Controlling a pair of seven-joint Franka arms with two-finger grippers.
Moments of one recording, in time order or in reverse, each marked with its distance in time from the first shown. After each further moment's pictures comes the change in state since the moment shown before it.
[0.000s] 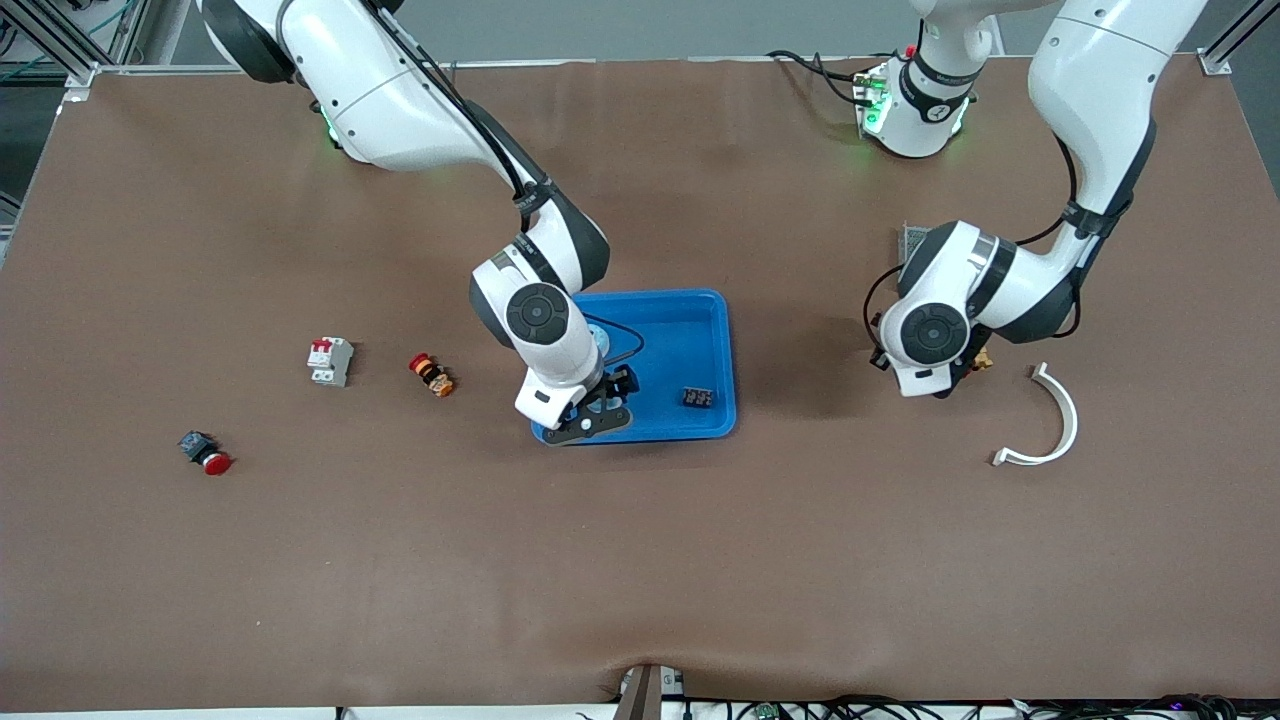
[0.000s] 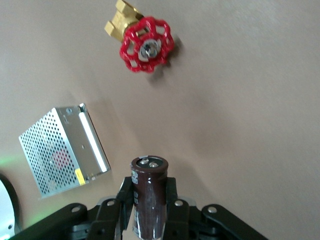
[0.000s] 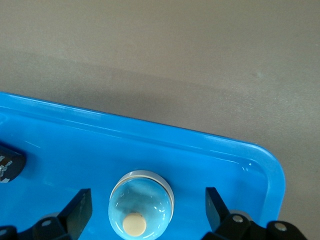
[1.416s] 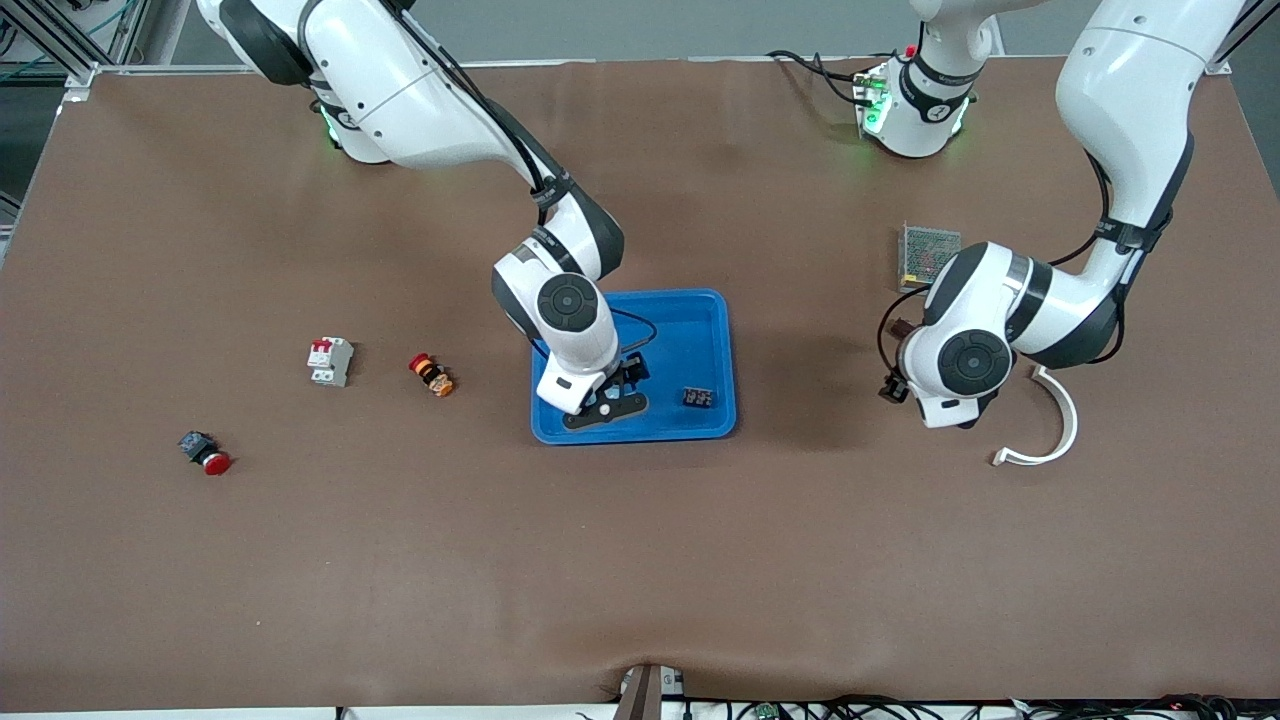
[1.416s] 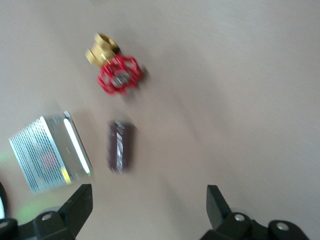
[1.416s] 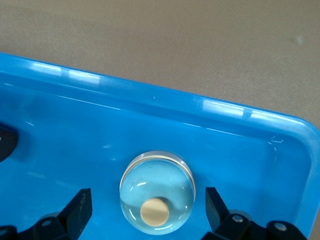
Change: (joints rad) left arm 0.043 0.060 -0.083 0.217 -0.027 -0.084 -0.014; right arm 0.047 0.021 -0.002 -0.017 -0.039 -0.002 0.053
